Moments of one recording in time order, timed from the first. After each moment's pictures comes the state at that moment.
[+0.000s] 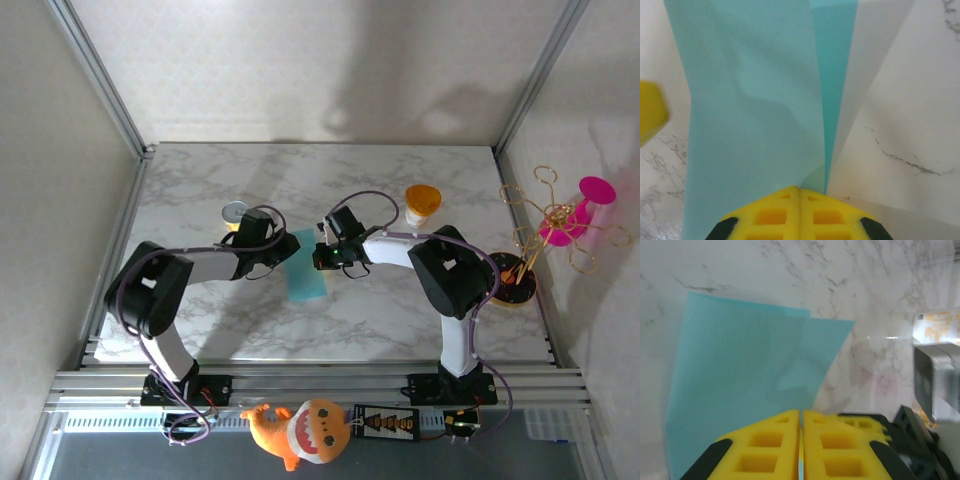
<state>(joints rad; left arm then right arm) -0.42 1.75 0.81 0.23 0.31 -0.97 0.67 1.99 1.12 -0.19 -0.31 0.46</state>
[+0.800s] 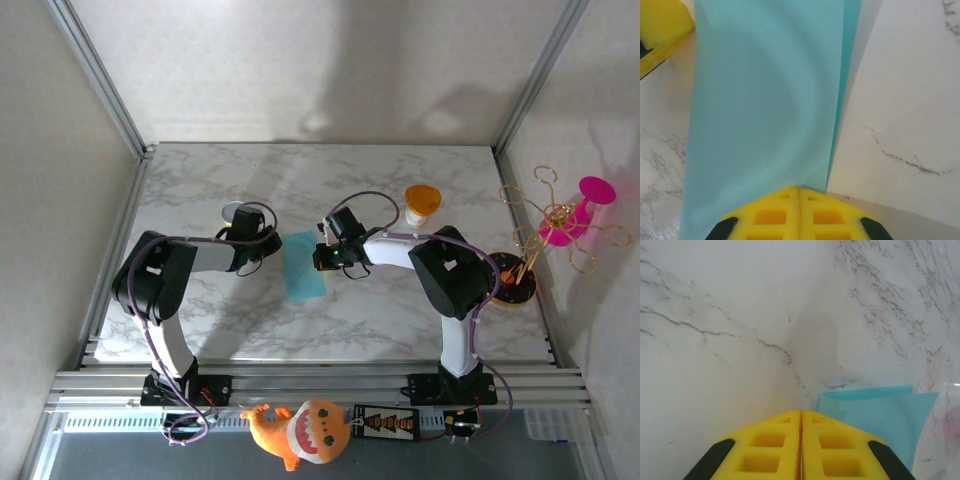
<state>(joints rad) -0.32 1.83 0.84 0.19 0.15 -0.79 0.67 1.98 1.11 -0.18 -0.30 0.46</state>
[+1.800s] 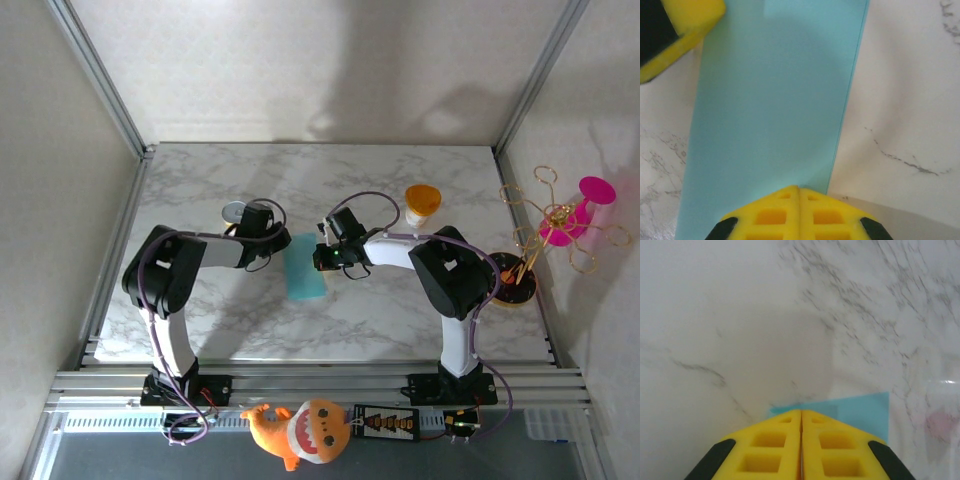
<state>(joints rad) -0.35 1.91 0.91 0.22 0.16 -0.79 0.67 1.98 1.10 -0.17 -0.30 0.46</state>
